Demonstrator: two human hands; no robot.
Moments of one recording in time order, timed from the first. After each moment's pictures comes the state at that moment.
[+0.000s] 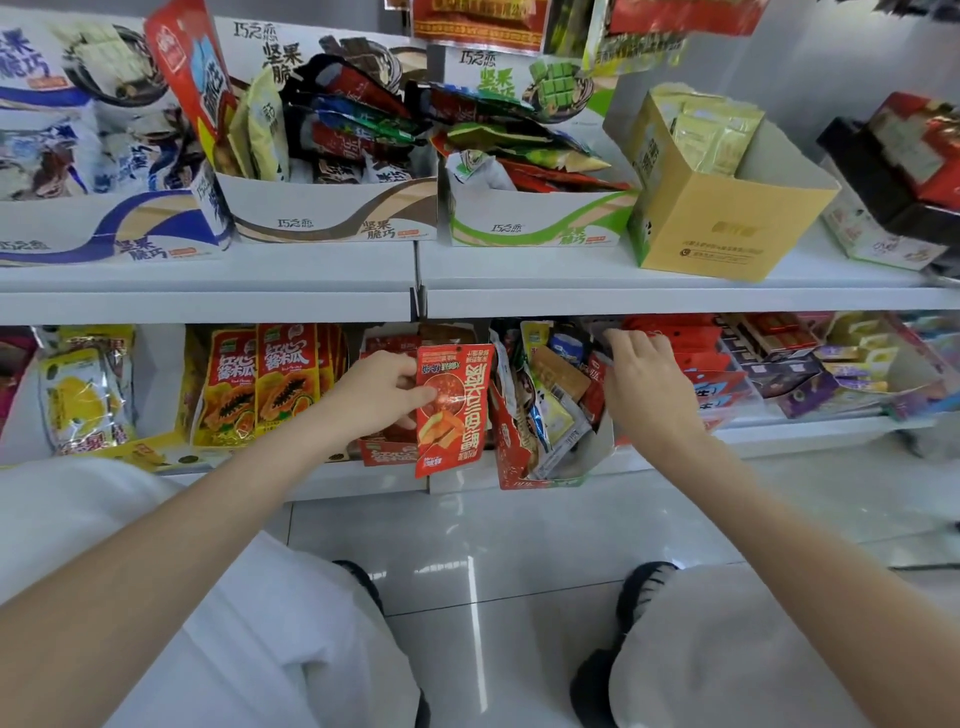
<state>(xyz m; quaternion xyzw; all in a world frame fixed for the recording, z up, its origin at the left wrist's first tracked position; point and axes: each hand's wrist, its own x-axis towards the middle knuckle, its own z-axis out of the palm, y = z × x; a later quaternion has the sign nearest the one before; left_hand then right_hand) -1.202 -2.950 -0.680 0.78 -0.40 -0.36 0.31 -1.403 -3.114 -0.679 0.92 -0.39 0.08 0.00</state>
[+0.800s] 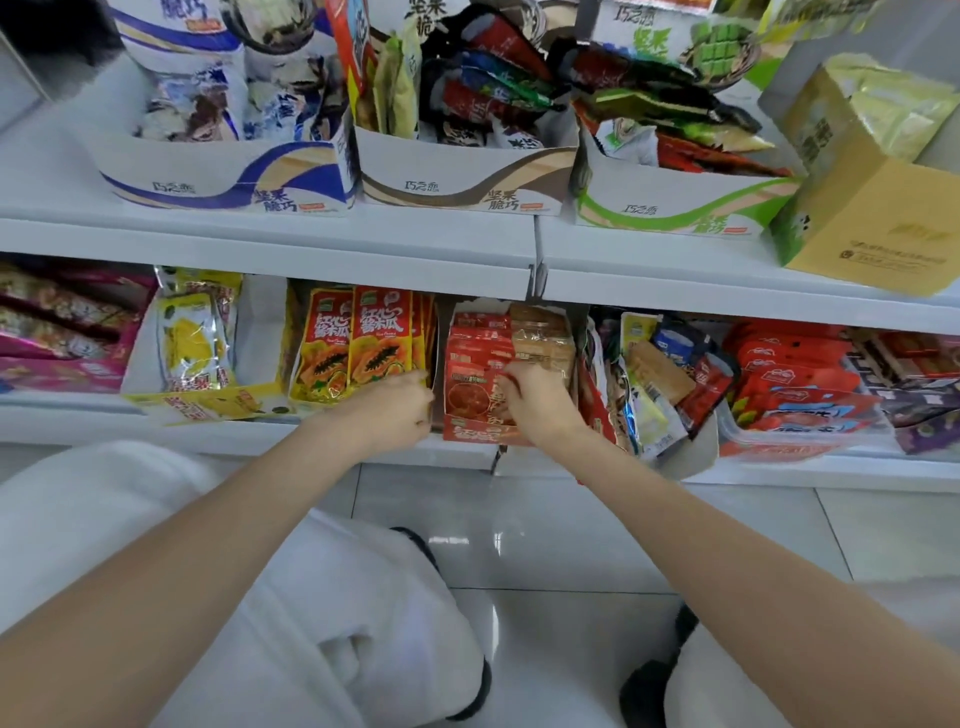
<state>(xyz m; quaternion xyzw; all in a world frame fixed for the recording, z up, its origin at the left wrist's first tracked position) -1.156 -2.891 -0.726 0.83 -0.50 -0.25 -0.03 -1.268 -3.026 -0.743 0.89 -0.30 0.02 -0.34</state>
